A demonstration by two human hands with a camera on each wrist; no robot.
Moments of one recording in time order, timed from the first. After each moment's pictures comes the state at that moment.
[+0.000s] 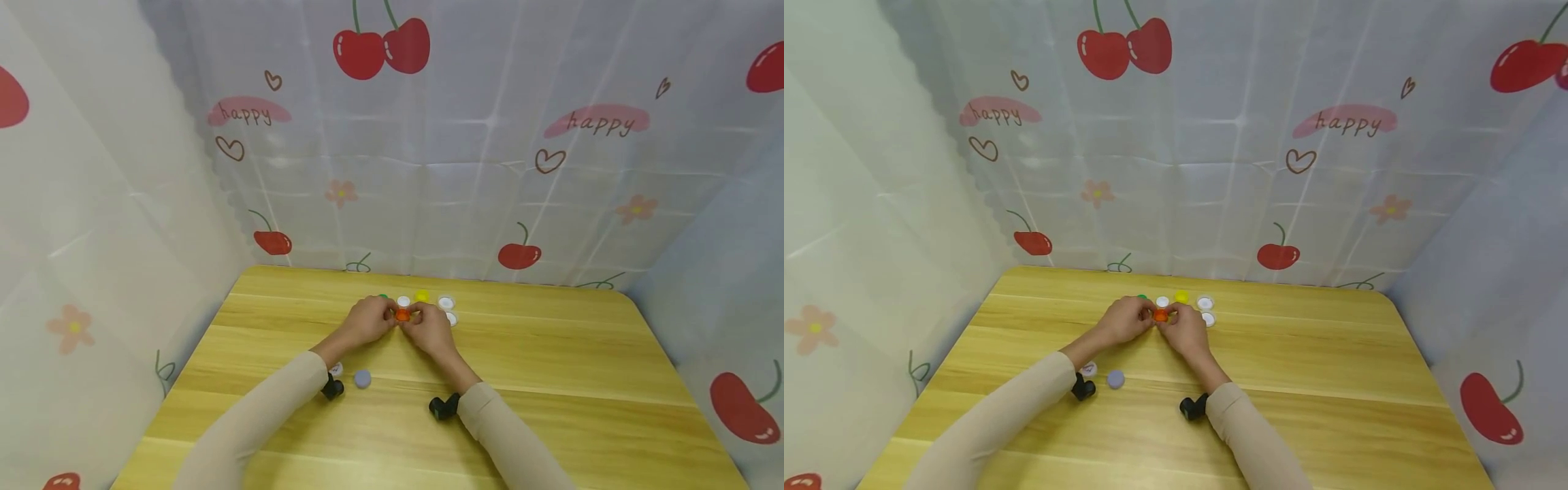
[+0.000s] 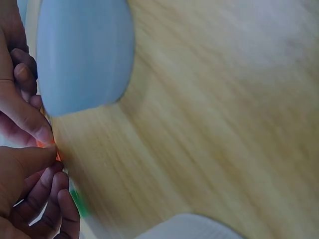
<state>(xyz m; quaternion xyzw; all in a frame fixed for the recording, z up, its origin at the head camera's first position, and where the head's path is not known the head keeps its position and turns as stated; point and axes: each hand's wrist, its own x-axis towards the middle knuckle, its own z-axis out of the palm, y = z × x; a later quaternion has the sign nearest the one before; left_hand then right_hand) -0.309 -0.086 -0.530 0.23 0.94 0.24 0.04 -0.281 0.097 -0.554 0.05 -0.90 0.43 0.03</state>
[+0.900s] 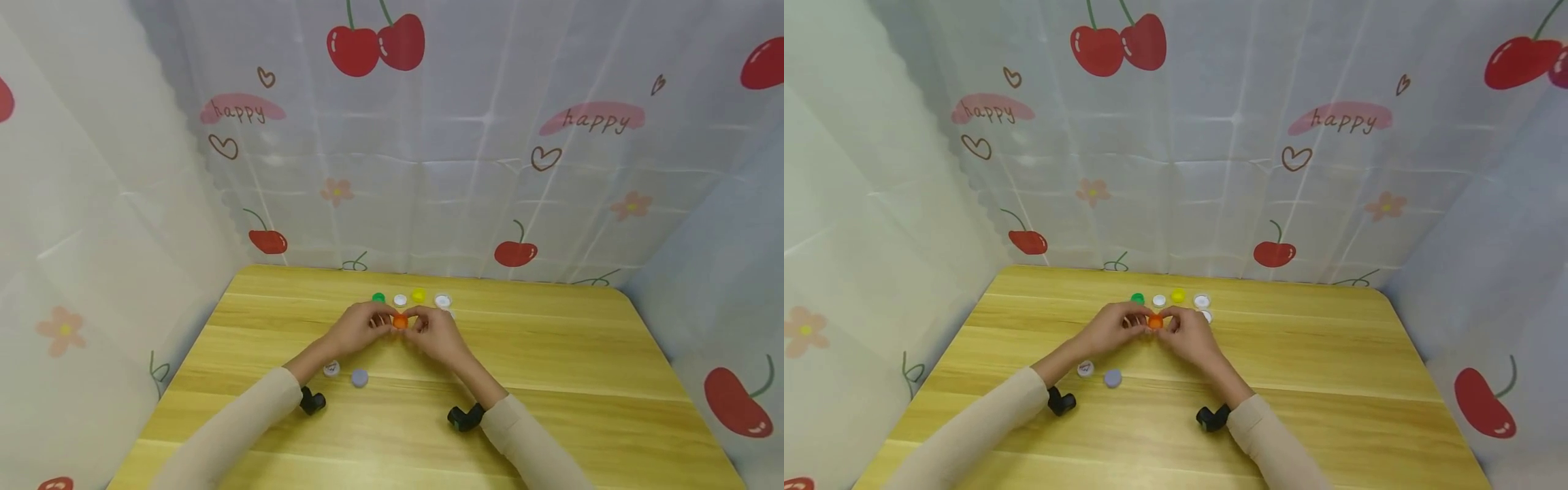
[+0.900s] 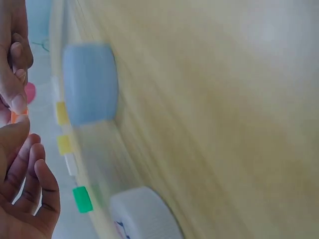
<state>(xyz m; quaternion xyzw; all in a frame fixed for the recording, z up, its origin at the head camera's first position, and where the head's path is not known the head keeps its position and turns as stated) -0.282 -0.109 -0.521 0.29 0.89 0.35 0.04 -0.252 0.121 -0.525 0.15 -0.88 0.46 0.00</state>
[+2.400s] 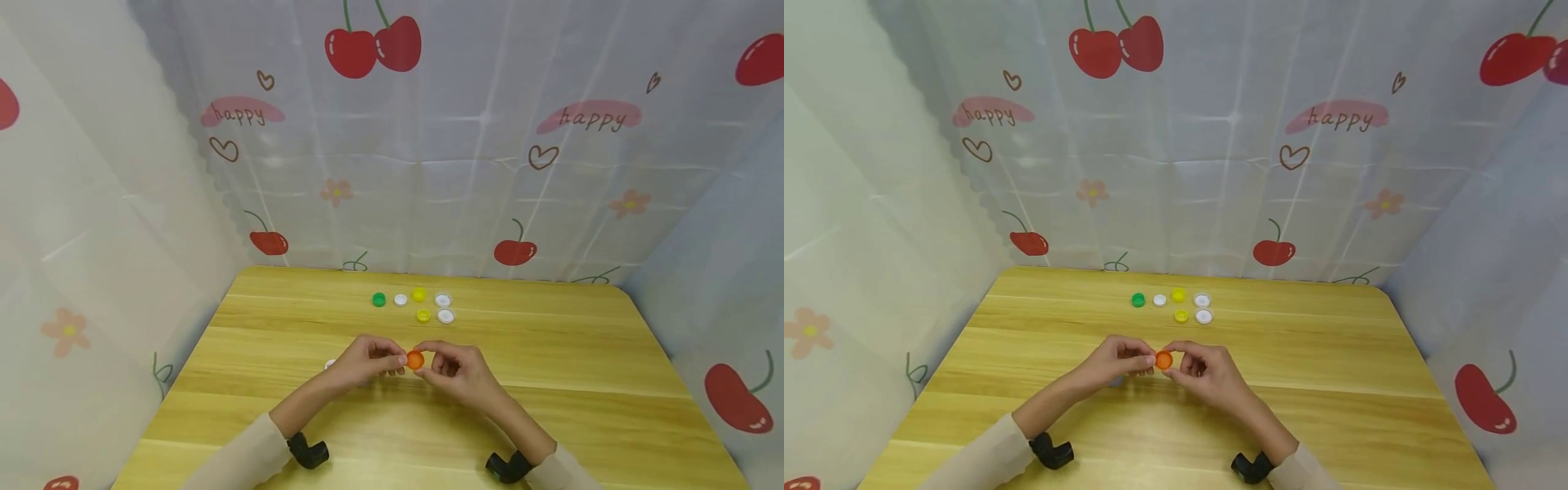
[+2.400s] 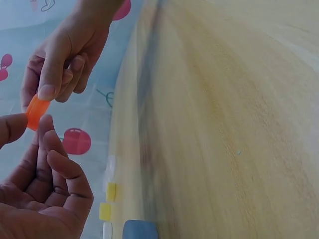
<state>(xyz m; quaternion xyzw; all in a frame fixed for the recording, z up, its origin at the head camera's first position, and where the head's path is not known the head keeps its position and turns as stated) -0.200 -0.101 -0.505 0.22 0.73 0.60 0.23 -0.173 0.161 -0.520 0.31 -0.79 0.52 0.06</state>
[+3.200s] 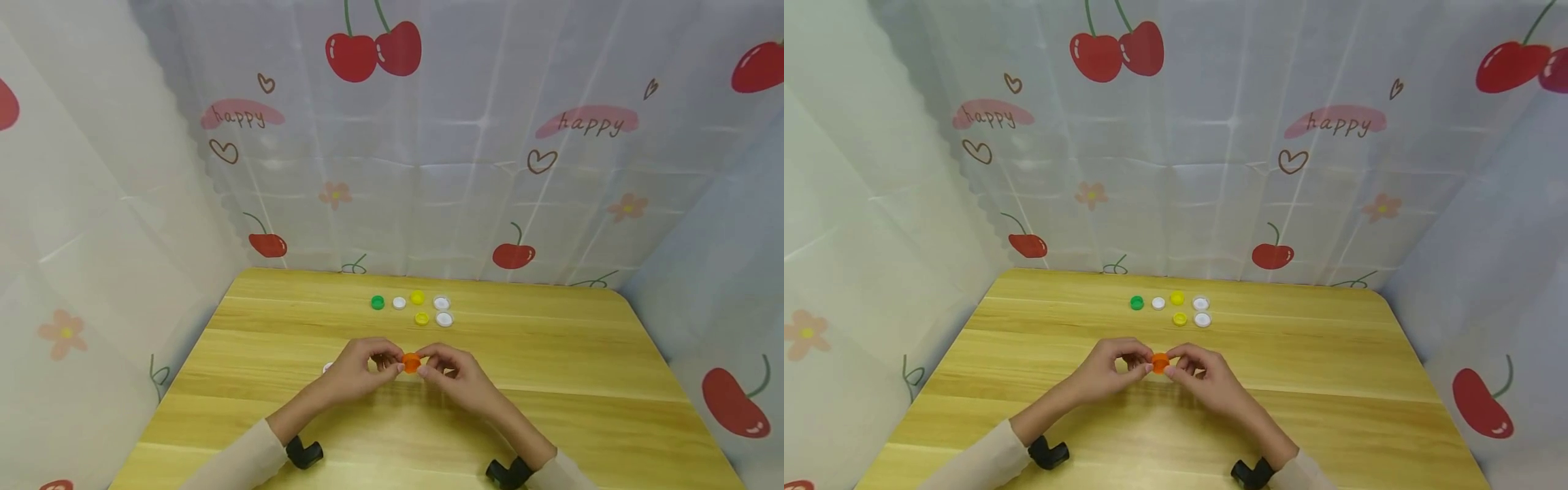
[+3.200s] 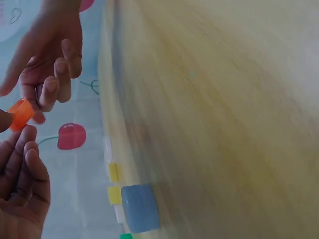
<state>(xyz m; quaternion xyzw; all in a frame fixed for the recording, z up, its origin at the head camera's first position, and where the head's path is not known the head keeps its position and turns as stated) -0.195 -0.102 -0.510 0.35 0.81 0.47 0.01 -0.173 0.165 -0.524 0.26 -0.78 0.57 -0.07</state>
